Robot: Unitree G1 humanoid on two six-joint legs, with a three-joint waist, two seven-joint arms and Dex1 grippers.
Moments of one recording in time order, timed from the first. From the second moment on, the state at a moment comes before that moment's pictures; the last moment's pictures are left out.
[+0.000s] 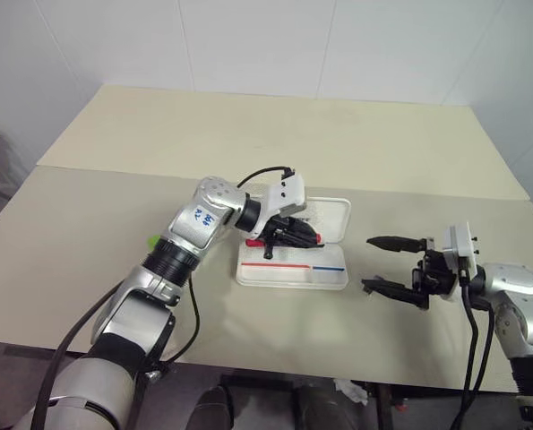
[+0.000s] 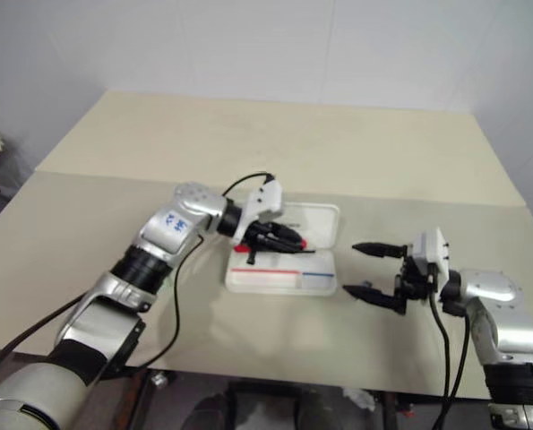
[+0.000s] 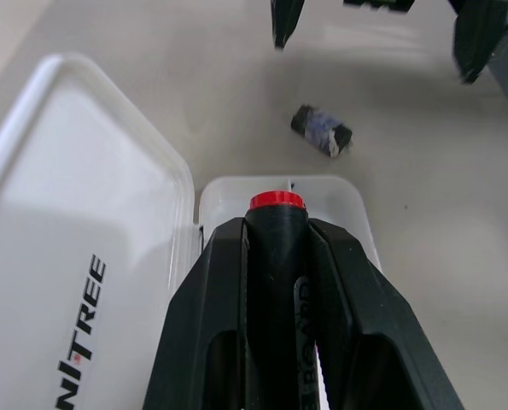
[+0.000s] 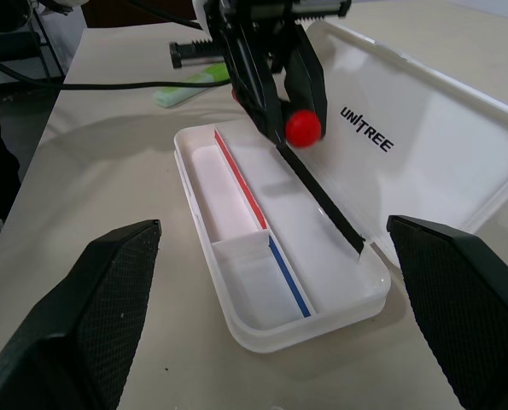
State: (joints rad) left arm -1.05 0.32 -0.39 0.44 -0.11 0.40 -1.16; right arm -0.27 -0.72 -0.16 0.08 0.57 0.11 1.34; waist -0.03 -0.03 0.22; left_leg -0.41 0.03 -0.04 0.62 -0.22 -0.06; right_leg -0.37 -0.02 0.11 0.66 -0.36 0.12
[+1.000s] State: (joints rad) left arm -1.09 0.23 -0.33 0.49 -0.08 0.35 -1.13; right arm -0.27 -0.71 -0.16 0.09 0.55 0.09 1.30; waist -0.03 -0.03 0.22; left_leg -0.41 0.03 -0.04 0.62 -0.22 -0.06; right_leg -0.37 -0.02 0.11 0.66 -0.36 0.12
